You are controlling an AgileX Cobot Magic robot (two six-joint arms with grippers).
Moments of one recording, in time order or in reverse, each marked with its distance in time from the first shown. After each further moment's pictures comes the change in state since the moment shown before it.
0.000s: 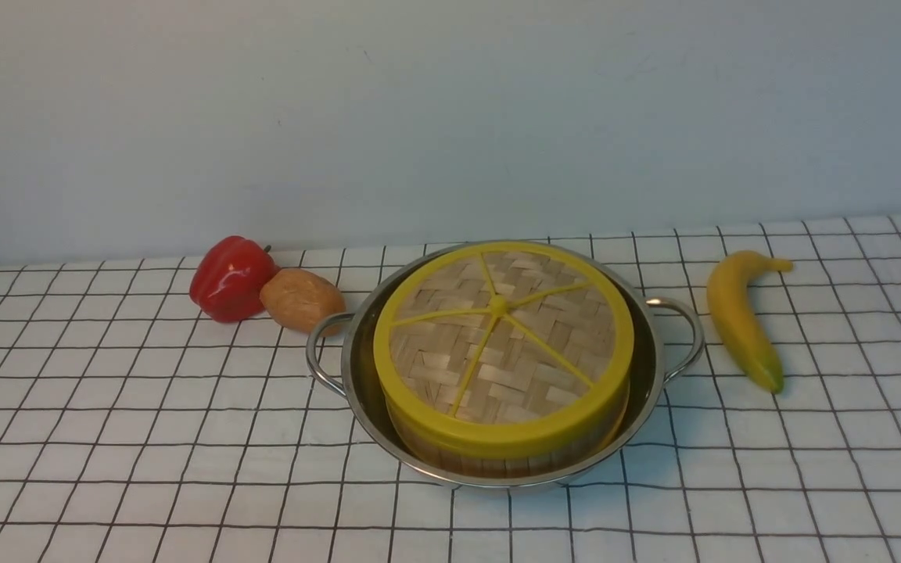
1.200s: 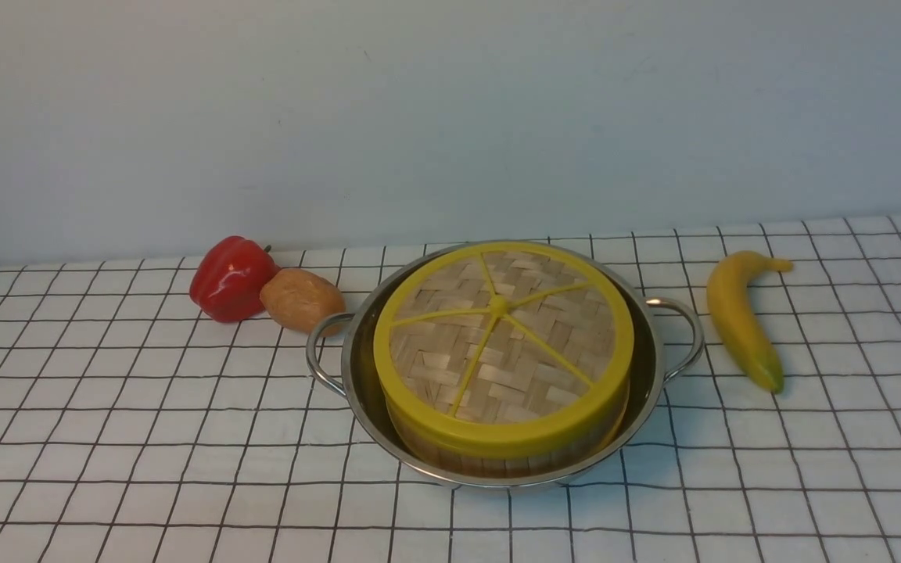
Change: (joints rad) right arm -0.097 -0.193 0.358 -0.280 -0.588 -0.244; left arm 0.000 0.000 0.000 0.001 -0.017 0.000
